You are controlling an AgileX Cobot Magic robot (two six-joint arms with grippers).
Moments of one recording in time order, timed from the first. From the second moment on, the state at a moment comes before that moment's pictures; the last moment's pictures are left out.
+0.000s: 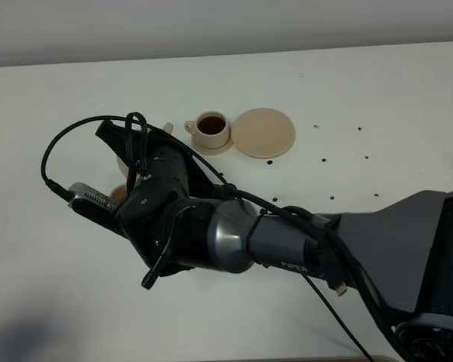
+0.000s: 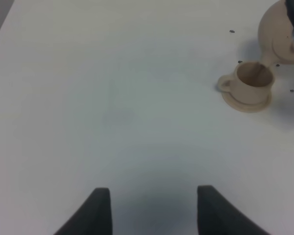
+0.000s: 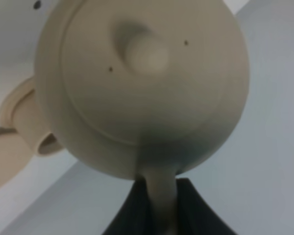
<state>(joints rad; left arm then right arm) -0.06 0.00 -0.51 0.13 1.09 -0.15 1.09 2.24 -1.65 -1.36 0.83 -0.51</state>
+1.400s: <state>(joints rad) -0.06 0.00 -0.51 0.13 1.09 -0.15 1.10 2.24 -1.65 -1.50 0.77 -0.66</state>
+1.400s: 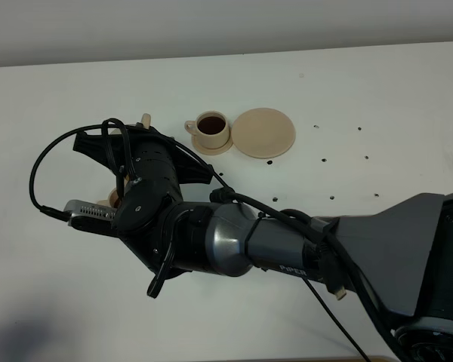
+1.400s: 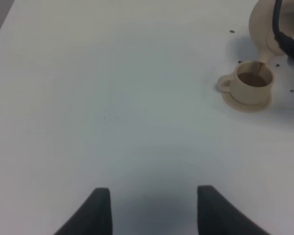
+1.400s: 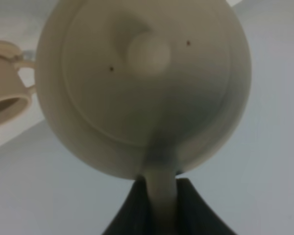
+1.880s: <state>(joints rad) -0.06 0.00 -0.51 0.13 1.09 -0.15 1.10 2.24 -1.65 -1.54 0.77 -0.67</state>
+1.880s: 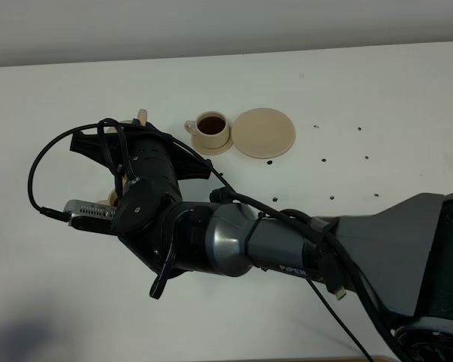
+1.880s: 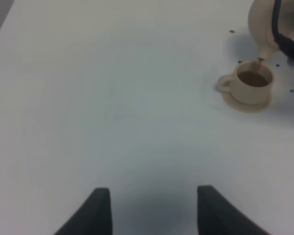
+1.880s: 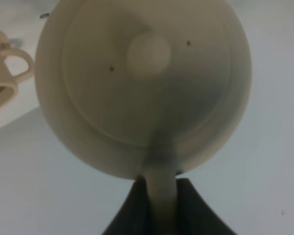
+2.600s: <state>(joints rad) -0.06 0.00 -0.51 0.13 1.09 -0.15 1.10 2.24 -1.65 -1.40 0.81 -0.60</state>
